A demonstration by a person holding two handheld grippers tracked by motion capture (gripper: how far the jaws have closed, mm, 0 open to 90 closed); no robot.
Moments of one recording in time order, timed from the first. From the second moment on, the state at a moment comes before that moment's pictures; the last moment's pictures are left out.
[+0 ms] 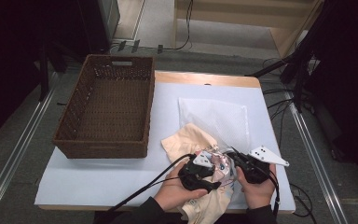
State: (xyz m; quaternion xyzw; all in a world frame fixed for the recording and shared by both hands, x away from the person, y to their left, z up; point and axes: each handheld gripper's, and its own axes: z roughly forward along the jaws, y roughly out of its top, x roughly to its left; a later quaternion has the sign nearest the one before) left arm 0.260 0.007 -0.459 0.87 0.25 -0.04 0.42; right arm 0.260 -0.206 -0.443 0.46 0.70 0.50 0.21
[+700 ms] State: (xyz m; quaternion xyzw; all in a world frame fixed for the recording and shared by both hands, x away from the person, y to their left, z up) left arm 0.289 0.036 -0.422 0.81 0.31 -0.02 0.50; right arm 0.280 -0.233 -0.438 0.49 0.67 0.51 0.23
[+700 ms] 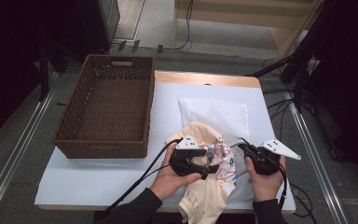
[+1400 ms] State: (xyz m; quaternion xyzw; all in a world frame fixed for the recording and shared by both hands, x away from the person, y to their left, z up) left arm 0.317 0.024 -0.451 0.84 0.36 0.02 0.40; right arm 0.281 -0.226 -0.451 0.49 0.68 0.50 0.22
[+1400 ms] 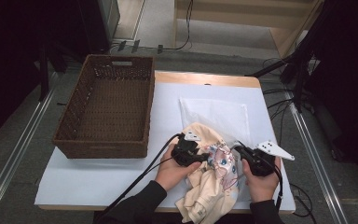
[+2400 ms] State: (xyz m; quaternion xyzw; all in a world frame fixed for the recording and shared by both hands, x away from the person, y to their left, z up) left arm 0.308 -0.028 -0.455 0.88 0.31 -0.03 0.36; right arm 0.279 -0.224 -0.438 0.47 0.69 0.50 0.22
